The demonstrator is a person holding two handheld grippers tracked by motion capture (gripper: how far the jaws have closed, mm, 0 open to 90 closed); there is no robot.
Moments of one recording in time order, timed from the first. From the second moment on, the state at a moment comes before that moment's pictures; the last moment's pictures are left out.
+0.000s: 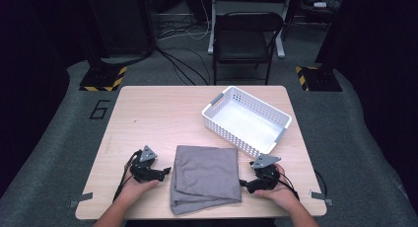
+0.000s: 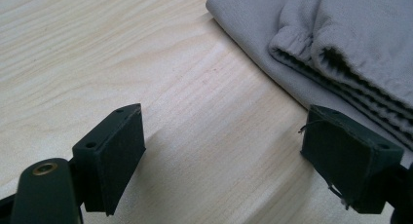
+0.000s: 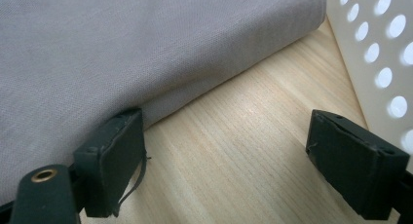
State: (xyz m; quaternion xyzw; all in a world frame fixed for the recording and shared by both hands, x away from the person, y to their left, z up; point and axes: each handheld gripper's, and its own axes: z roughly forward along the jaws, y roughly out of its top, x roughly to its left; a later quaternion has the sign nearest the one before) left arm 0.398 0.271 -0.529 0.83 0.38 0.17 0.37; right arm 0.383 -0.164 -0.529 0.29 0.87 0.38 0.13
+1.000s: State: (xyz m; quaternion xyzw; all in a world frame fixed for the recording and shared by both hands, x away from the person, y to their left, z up) left arm 0.398 0.270 -0.528 0.83 0.39 0.17 0.36; right arm 0.383 -0.168 -0.528 0.30 0.86 0.39 0.13
